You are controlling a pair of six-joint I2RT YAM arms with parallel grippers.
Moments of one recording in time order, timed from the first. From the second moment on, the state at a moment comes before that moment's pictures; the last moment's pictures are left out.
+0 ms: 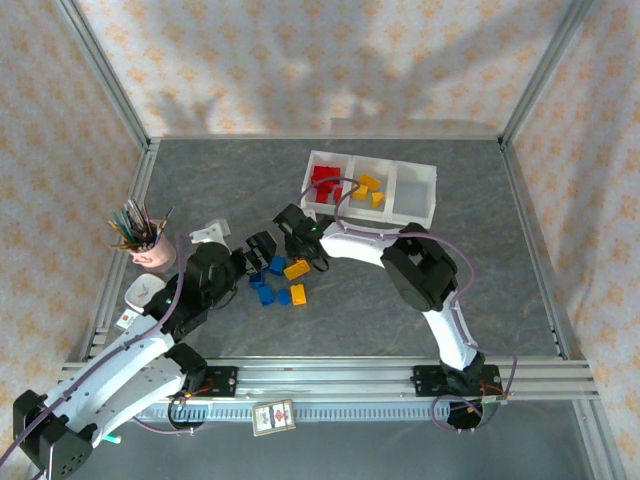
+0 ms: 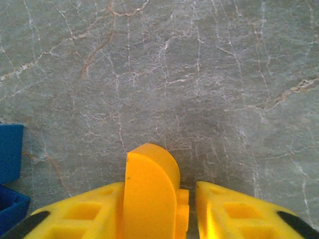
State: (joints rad) left arm -0.57 0.73 0.56 -0.27 -0.22 -0.92; right arm 0.88 2.14 1.54 -0.49 0.17 0.70
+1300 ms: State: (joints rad) left arm -0.56 1.13 0.80 -0.14 -0.03 -0.79; right arm 0.42 2.10 1.71 -0.53 0.31 0.51
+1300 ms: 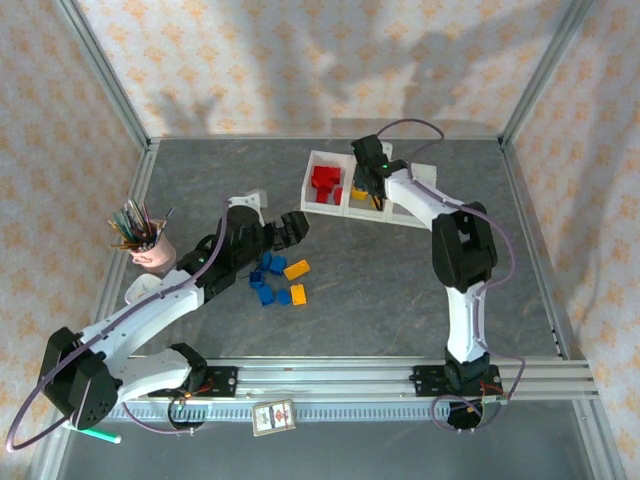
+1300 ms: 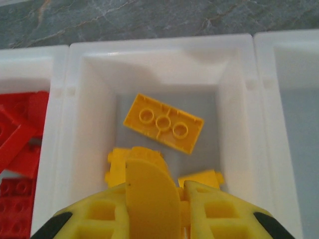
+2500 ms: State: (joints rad) left arm -0.53 0.84 0.66 -0.26 -0.12 -0.83; right arm 0.83 1.73 1.24 -0.49 0.20 0.62
